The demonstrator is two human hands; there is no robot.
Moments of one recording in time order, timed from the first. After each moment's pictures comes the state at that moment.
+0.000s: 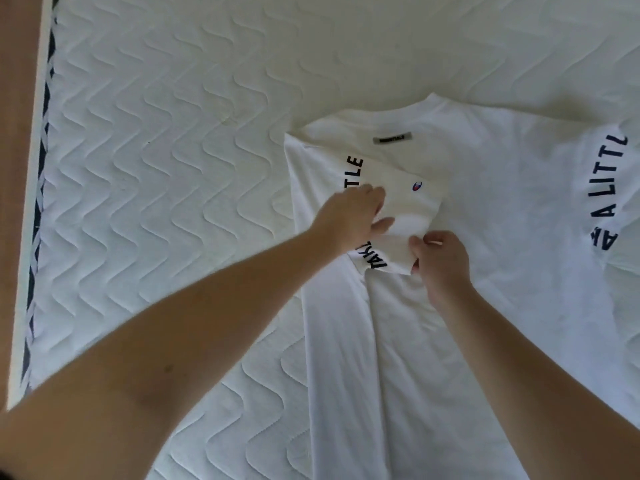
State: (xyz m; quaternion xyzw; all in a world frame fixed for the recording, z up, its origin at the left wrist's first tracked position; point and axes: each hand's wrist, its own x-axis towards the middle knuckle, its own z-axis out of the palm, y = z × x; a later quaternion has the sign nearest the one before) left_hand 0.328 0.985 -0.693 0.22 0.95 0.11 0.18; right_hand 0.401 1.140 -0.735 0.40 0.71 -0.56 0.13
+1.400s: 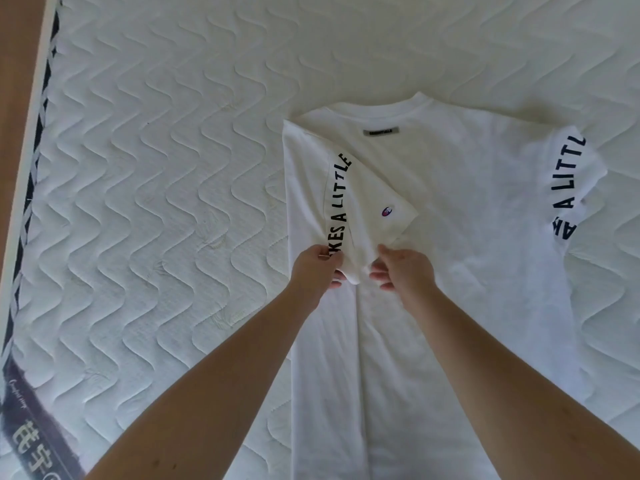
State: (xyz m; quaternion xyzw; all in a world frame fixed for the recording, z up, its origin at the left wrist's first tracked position) left_hand 0.449 0.973 -0.716 -0.36 0.68 0.58 0.26; right_hand 0.441 1.134 -0.728 0.36 0.67 -0.59 0.27
